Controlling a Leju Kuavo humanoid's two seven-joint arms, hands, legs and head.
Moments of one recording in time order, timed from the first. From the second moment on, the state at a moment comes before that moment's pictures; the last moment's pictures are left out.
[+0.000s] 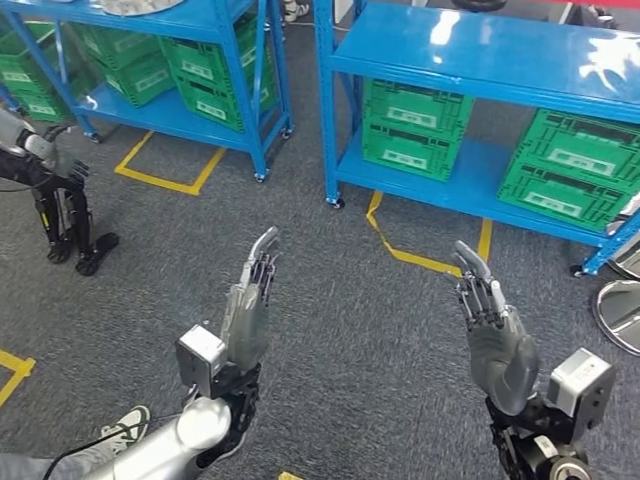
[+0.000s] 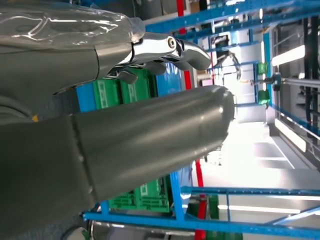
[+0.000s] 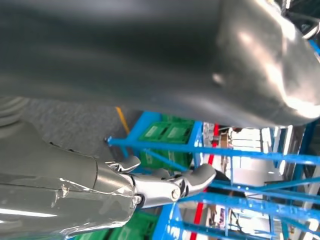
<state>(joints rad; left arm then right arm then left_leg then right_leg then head) -0.12 0.19 -0.64 -1.74 0.09 0.60 -0.45 -0.20 -0.19 0.79 -1.82 -0.38 -0.12 -0.31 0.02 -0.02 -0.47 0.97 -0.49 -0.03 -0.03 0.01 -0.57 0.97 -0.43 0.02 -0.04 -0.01</state>
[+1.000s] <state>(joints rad) -0.11 0.19 -0.64 -1.75 0.09 0.60 -0.45 -0.20 -0.19 0.79 -1.82 -0.38 -0.12 -0.31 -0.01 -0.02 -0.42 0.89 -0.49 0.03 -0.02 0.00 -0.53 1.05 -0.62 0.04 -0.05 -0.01</state>
